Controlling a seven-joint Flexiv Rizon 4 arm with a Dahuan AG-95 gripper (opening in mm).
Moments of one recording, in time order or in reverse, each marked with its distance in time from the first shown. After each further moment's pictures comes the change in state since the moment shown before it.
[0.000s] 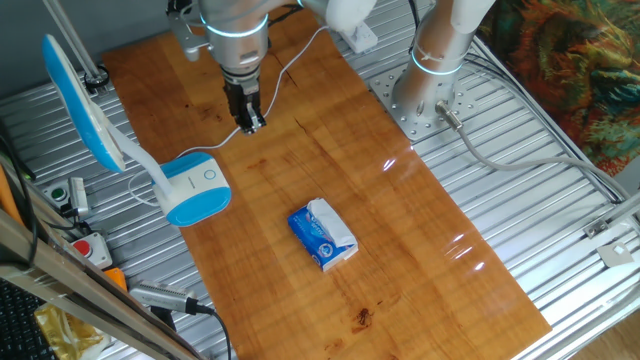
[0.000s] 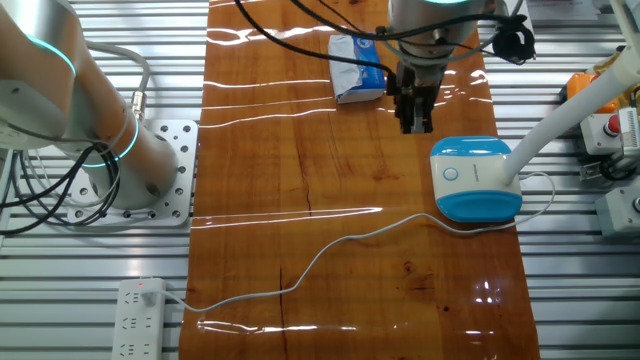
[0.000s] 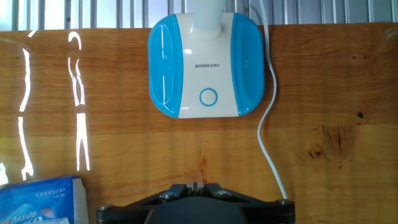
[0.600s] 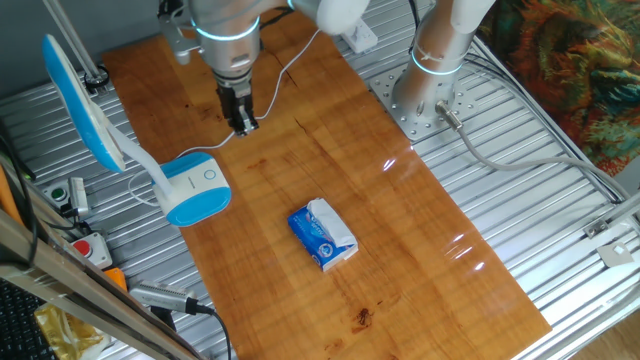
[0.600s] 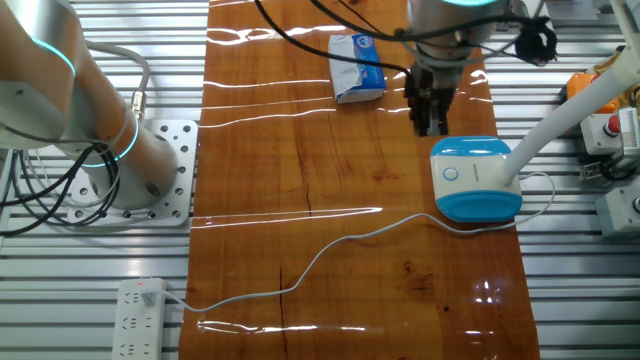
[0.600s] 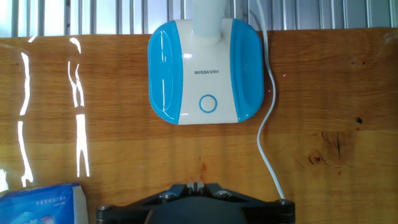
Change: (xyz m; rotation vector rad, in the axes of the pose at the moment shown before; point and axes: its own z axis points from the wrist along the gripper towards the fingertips) arm -0.026 -0.004 0.014 0.013 0.005 -0.029
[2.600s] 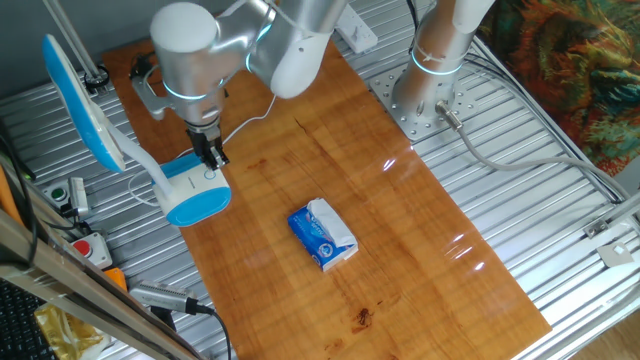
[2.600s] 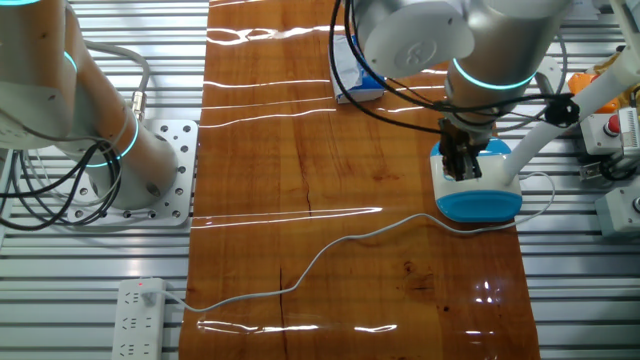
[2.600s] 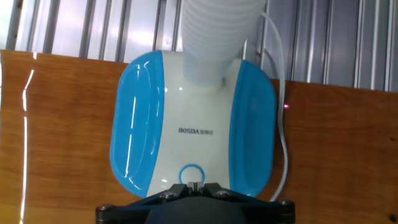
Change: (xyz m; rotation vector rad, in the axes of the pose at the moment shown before) arm -0.072 -0.018 0.113 0.010 -0.021 -0.101
